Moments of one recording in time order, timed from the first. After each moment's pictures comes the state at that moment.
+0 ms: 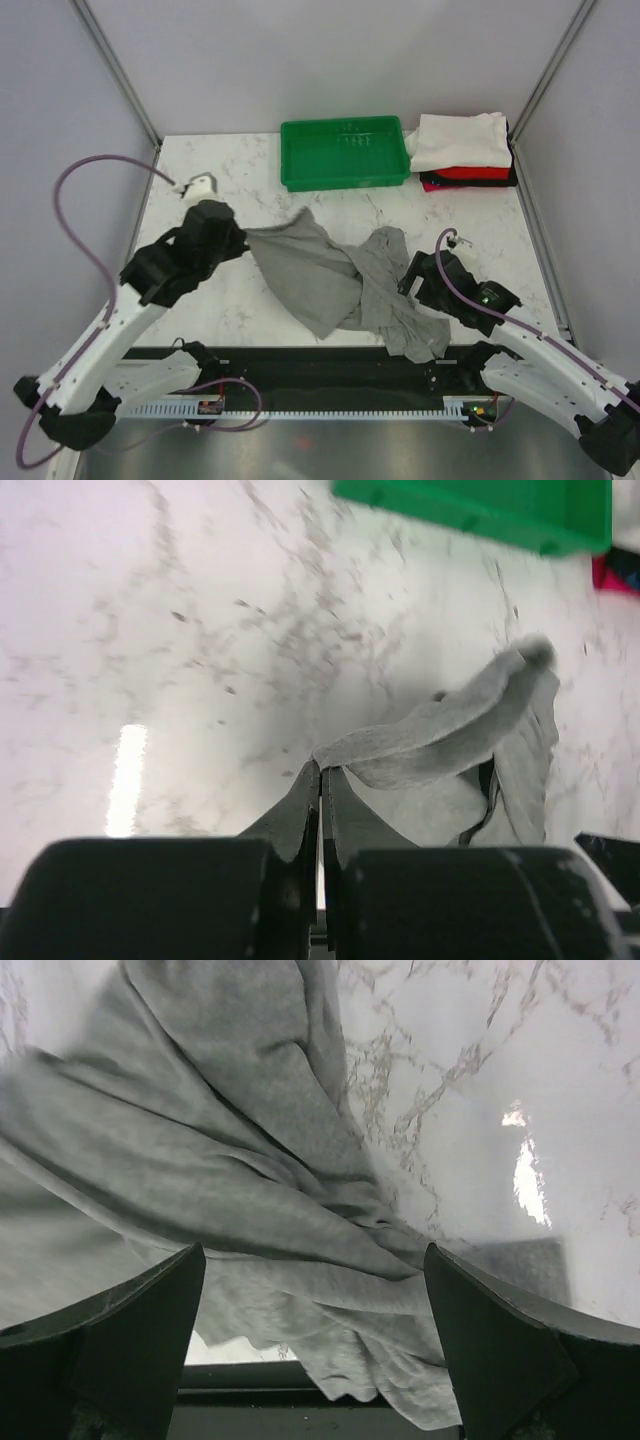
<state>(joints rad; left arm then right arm) -0.75 1.03 1.21 -0.93 -0.47 -0.77 0.67 0.78 0.62 -0.74 0.33 0.97</state>
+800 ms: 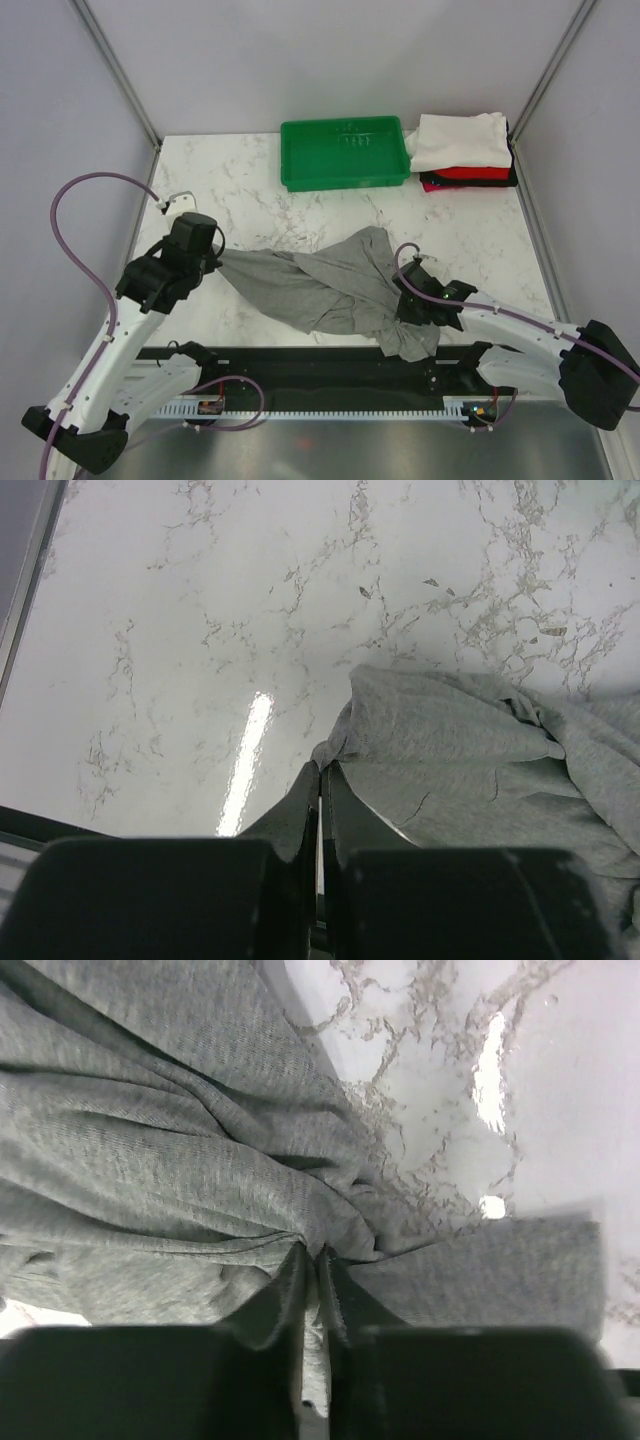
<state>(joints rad) -0.46 0.84 1.06 -1.04 -0.55 -0.56 0.79 1.06 0.49 -0.55 0.20 1.00</state>
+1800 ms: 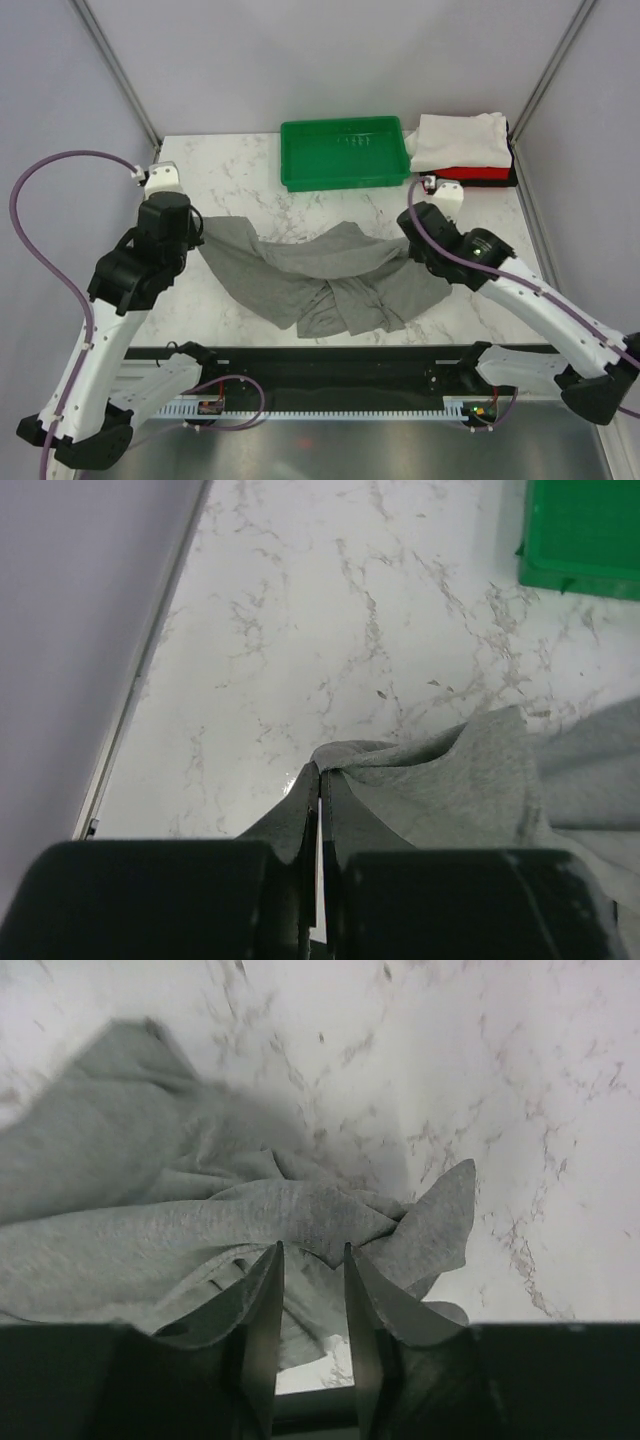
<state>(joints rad) -0.42 0.88 1.31 -1.01 -0.62 -0.32 0.77 1.11 1.22 -1.00 0.66 0.74</state>
